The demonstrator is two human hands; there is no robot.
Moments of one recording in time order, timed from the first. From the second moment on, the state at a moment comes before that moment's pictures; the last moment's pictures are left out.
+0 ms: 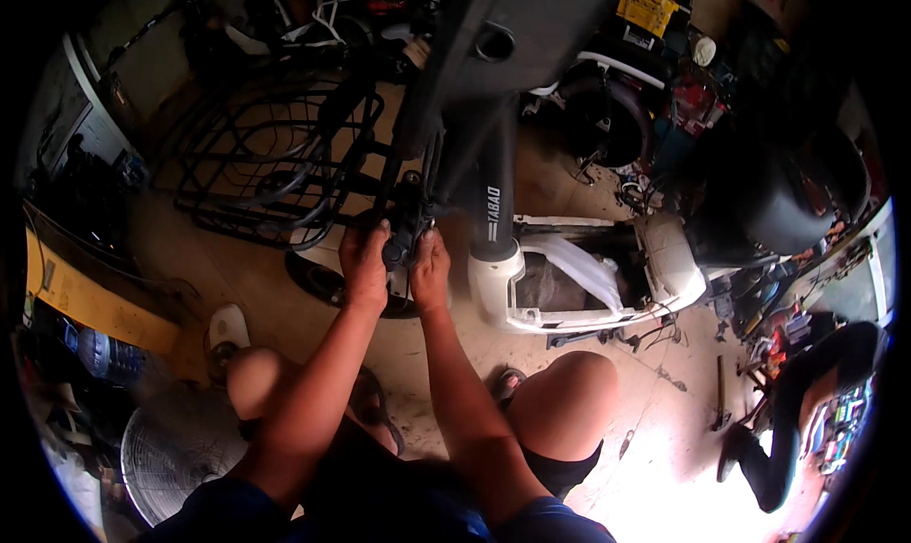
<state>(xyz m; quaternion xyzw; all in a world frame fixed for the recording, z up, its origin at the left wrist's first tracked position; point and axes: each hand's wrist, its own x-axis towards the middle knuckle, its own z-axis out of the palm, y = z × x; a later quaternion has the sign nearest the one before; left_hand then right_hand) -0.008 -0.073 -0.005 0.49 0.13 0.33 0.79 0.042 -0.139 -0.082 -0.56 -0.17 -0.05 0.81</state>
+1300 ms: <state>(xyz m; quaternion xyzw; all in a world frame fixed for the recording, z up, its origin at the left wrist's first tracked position) -0.002 -0.080 -0.022 0.53 0.12 0.40 0.74 0.014 -0.170 -0.030 -0.61 -0.05 0.15 0.78</state>
